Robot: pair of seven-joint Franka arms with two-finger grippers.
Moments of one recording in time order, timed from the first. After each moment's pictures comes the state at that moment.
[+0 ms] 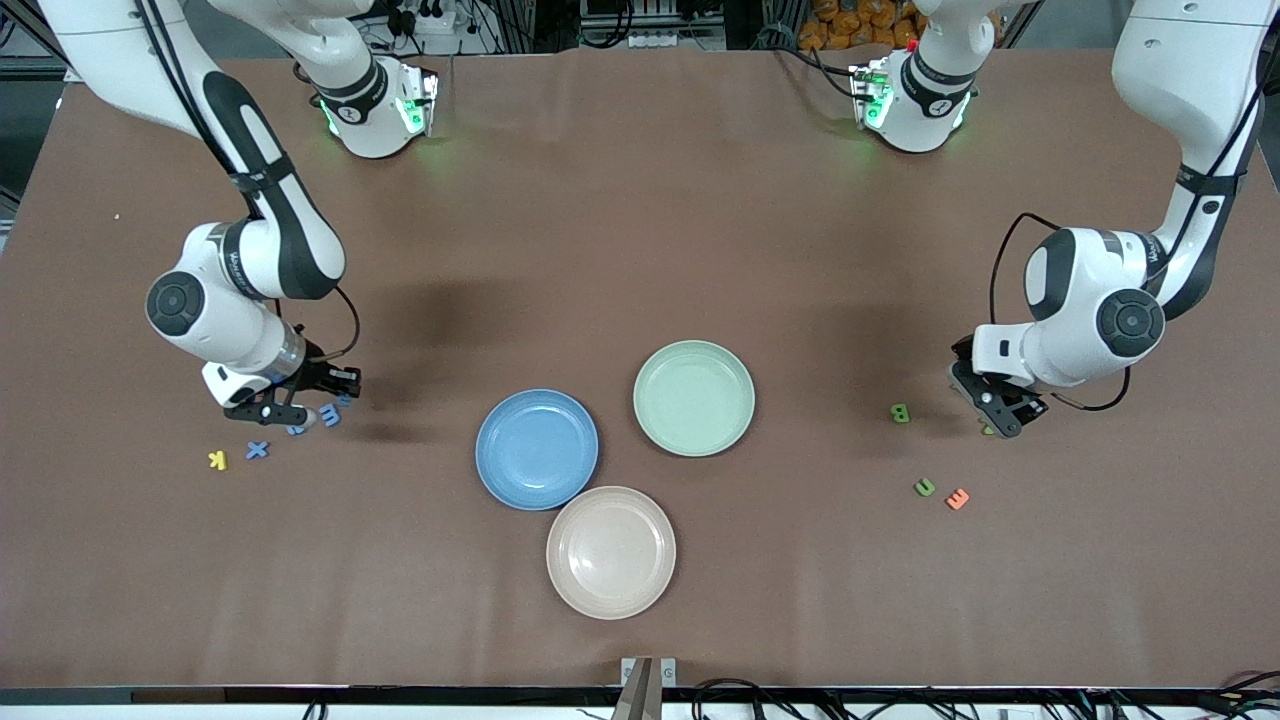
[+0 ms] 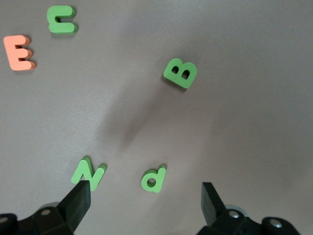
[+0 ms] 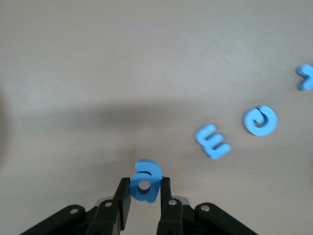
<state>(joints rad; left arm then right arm) 0.21 0.40 -0.25 -2.06 0.15 2.36 0.84 0.01 0.35 0.07 -2.13 0.08 2.48 0.13</state>
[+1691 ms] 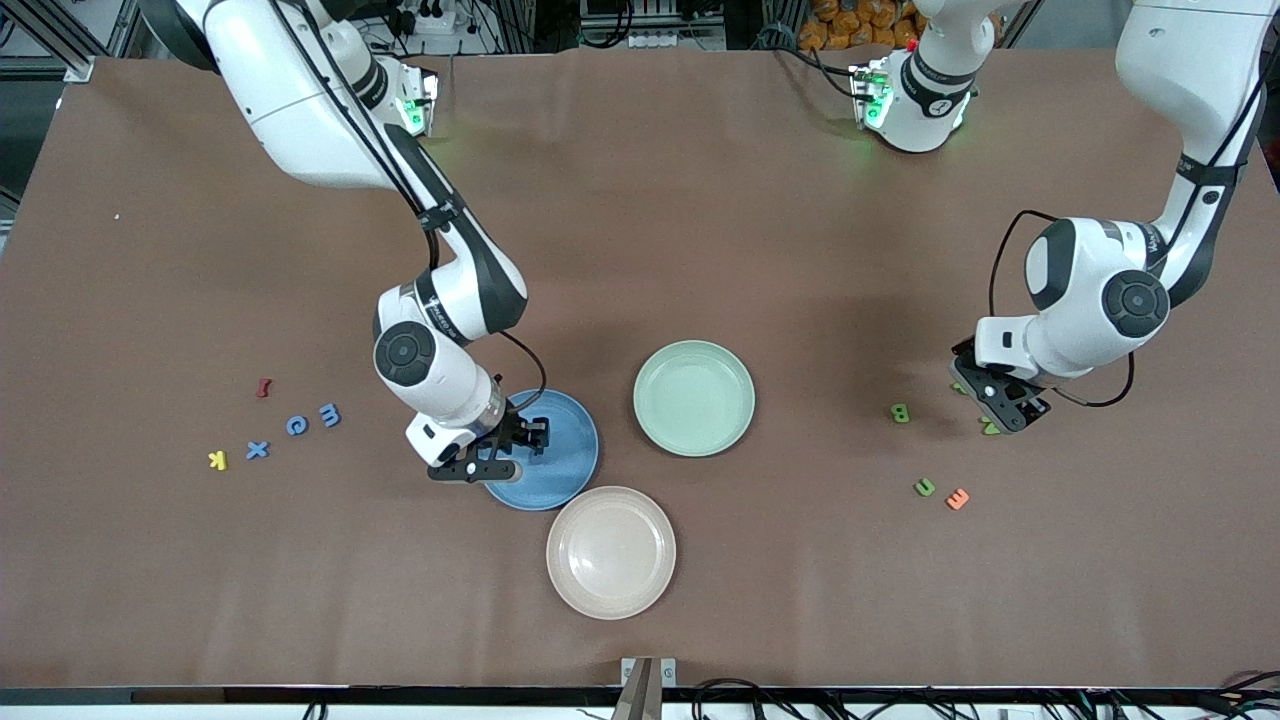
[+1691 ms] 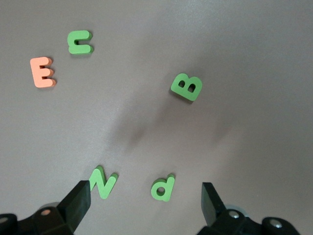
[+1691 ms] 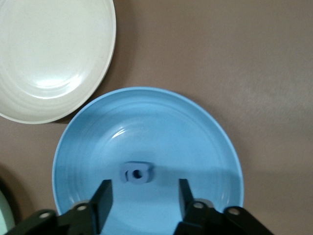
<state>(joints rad) 0.26 0.37 -0.30 -2.11 0.15 2.46 0.86 0.40 0.71 0.05 -1.59 0.12 2.46 0.35</state>
